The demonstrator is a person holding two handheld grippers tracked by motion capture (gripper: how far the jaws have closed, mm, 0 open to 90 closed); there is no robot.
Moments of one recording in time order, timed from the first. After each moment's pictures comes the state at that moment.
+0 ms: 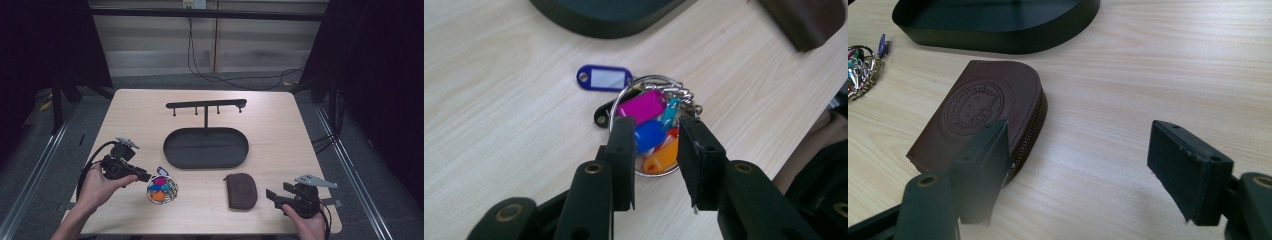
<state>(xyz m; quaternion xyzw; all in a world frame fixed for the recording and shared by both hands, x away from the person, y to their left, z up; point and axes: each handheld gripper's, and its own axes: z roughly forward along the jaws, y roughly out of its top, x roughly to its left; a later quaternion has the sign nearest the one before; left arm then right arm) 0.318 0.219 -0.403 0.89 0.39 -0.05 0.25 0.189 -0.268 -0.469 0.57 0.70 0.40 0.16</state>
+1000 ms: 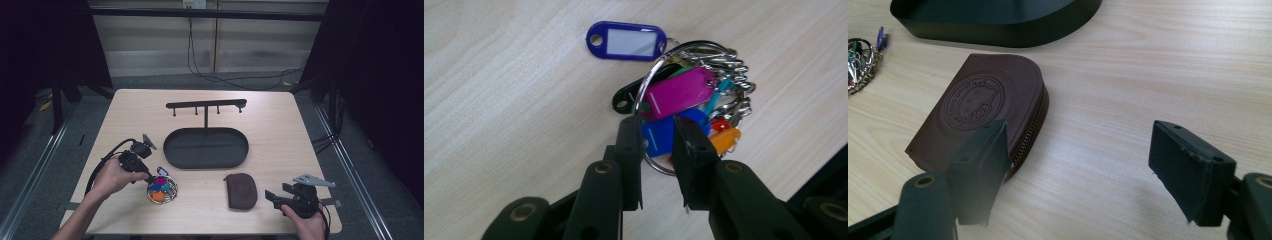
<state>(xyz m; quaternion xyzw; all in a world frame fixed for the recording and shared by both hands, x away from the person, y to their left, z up) 0.352 0.189 -0.437 0.91 0.40 -0.09 0.11 0.191 -0.267 -0.471 0.57 0.71 0.39 0.15</state>
